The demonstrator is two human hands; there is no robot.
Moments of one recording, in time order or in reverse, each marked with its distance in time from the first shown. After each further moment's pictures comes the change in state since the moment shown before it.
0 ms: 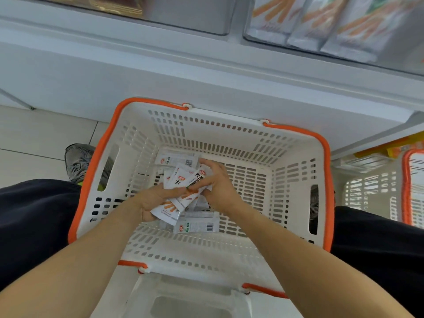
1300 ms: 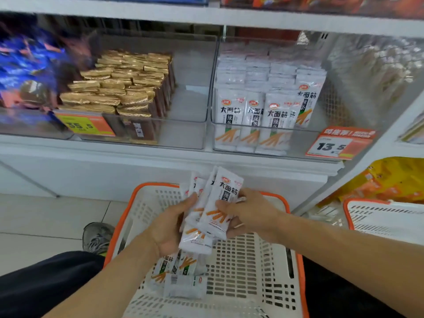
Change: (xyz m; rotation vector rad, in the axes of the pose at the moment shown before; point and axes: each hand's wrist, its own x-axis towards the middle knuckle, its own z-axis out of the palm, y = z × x) left_hand -0.166 0.098 0.137 -0.115 -0.303 0.340; right_hand -0.081 -0.181 -0.181 0.566 -0.020 0.413
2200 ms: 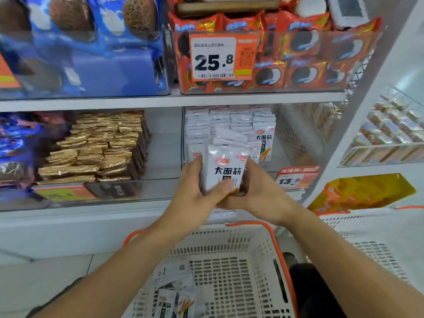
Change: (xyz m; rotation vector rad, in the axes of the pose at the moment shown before) left_hand -0.005 0.108 0.141 0.837 0.036 0.759; right_hand -0.062 -0.113 -0.051 -0.120 0.103 -0.661
